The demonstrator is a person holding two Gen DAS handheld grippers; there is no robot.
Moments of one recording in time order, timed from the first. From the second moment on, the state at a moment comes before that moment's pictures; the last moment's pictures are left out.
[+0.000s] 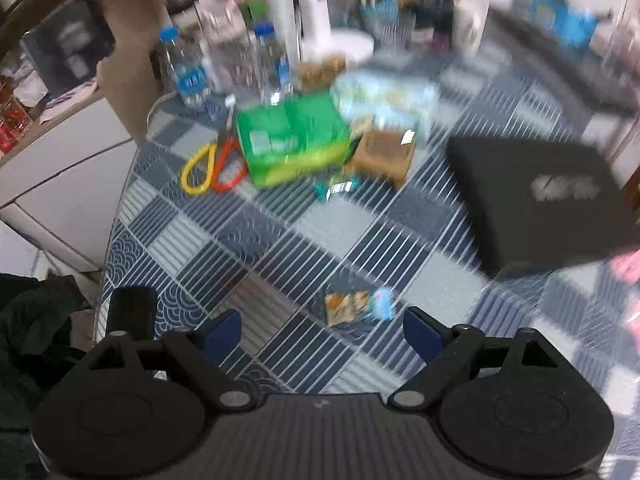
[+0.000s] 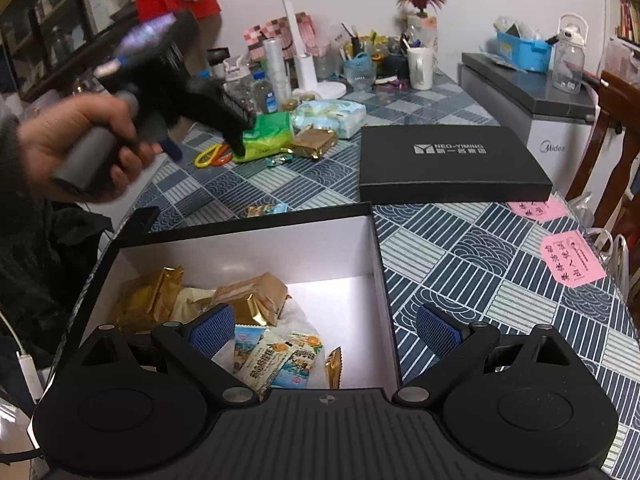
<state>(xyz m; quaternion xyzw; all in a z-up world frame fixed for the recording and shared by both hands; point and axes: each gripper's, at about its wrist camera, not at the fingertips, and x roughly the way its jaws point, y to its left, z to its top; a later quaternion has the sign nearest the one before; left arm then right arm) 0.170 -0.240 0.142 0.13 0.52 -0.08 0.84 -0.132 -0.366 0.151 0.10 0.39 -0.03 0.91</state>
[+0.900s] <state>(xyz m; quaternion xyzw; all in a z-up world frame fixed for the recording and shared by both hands) 0.219 -0.306 0.035 0.31 0.54 -0.06 0.78 -0.120 -0.386 0.139 0.14 0.40 -0.05 0.90</state>
